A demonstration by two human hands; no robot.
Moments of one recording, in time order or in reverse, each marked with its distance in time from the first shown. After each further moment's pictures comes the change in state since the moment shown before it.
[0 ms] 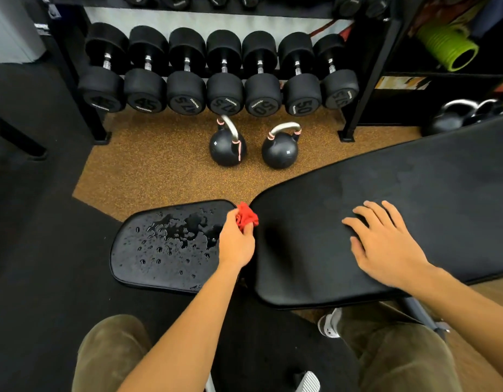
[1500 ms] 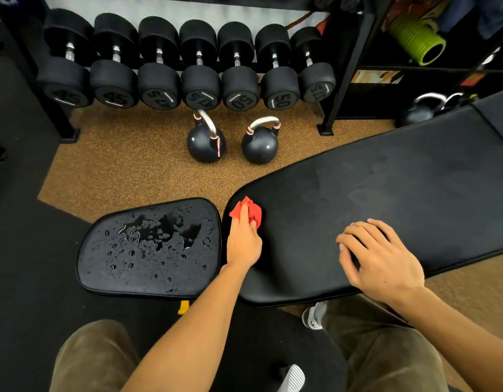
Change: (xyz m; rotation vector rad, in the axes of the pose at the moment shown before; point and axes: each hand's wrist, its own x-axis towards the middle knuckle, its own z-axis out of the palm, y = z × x) left_hand 0.006 -0.008 0.078 0.238 -0.116 0.147; right_hand -0.048 0.007 0.008 0.060 0.233 -0.034
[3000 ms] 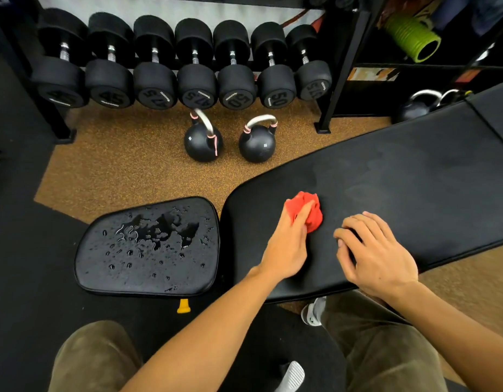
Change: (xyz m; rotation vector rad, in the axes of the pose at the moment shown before) left_hand -0.033 0.056 0.038 -0.129 -0.163 0.621; right_hand 0.000 -0.003 0.004 0.015 0.091 -0.008
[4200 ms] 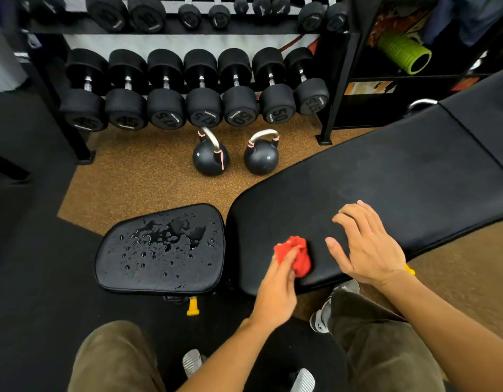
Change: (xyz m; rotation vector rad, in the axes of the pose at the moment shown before) left_hand -0.108 0.019 0.010 -0.076 0.042 -0.184; right_hand 0.000 -0.004 -0.005 0.077 0.134 0.038
